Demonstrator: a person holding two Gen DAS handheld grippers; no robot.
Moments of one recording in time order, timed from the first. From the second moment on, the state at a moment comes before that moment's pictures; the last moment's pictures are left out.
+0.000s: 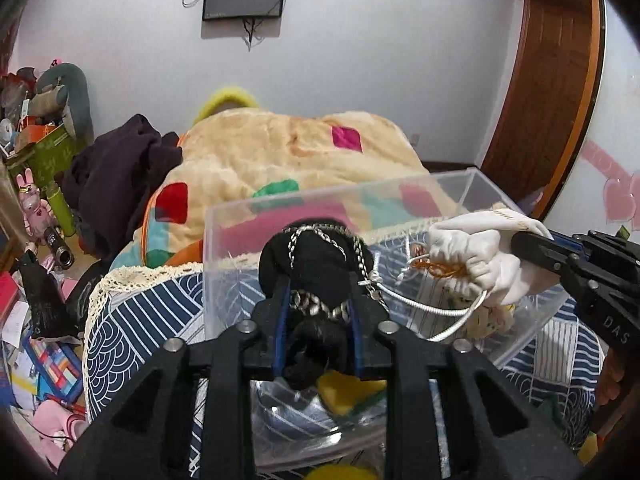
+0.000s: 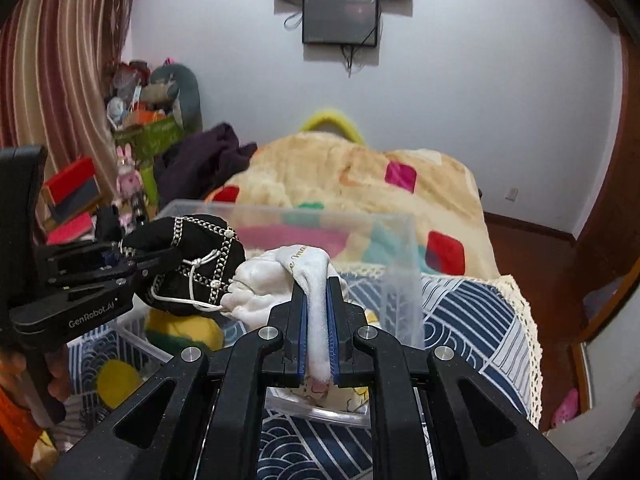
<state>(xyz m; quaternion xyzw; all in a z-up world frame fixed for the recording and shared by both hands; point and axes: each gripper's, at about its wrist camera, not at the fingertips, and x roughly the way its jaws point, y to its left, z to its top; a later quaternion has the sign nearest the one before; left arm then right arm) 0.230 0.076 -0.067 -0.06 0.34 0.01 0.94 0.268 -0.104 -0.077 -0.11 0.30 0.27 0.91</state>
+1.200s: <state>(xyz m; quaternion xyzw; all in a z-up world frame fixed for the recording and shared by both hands) 0.077 0.056 -0.092 -0.05 0.34 -0.01 0.94 0.168 -0.149 -0.092 -0.09 0.28 0.30 0.91</state>
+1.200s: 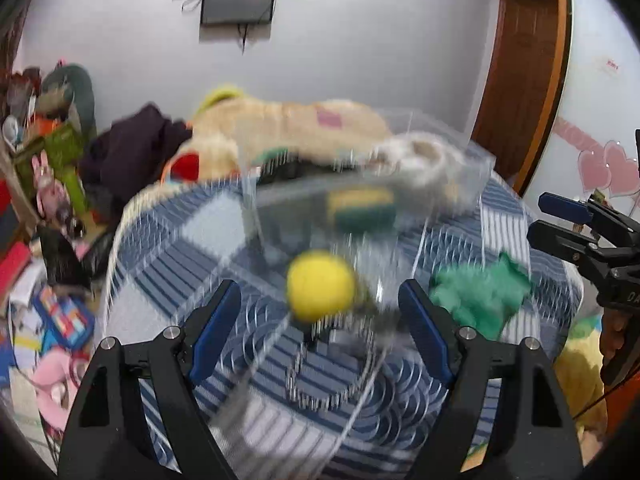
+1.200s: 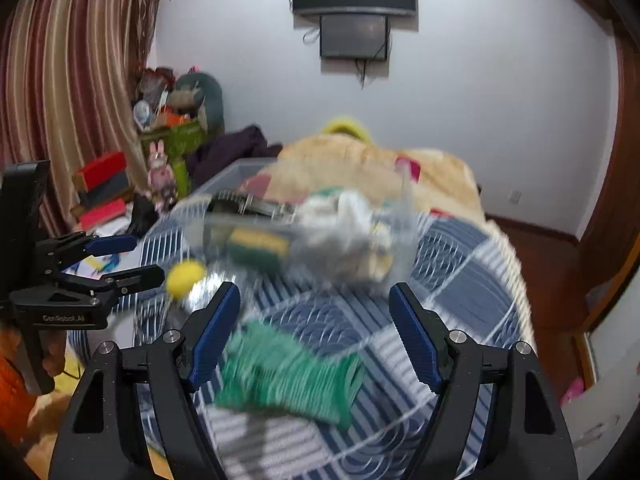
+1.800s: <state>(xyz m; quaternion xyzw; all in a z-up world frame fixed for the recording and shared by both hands) 0.058 0.052 -0.140 -0.07 0.38 0.00 0.92 0.169 -0.148 -0.141 -0.07 0.35 0.29 0.89</state>
